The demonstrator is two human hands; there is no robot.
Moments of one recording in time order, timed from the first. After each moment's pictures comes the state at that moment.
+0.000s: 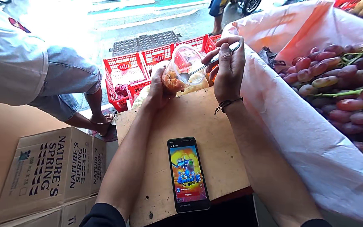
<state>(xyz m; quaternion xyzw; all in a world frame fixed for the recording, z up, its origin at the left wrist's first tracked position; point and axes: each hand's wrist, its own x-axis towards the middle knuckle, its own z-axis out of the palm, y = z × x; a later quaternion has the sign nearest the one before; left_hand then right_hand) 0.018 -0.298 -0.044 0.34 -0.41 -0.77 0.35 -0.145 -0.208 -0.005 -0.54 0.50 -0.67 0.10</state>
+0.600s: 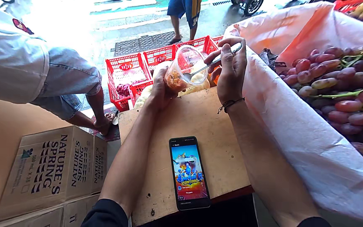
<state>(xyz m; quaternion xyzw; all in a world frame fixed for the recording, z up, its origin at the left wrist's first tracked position) 0.018 -0.300 -0.043 0.34 -0.40 -0.77 0.35 -0.146 -0.208 -0.002 -0.52 0.49 -0.68 0.16</state>
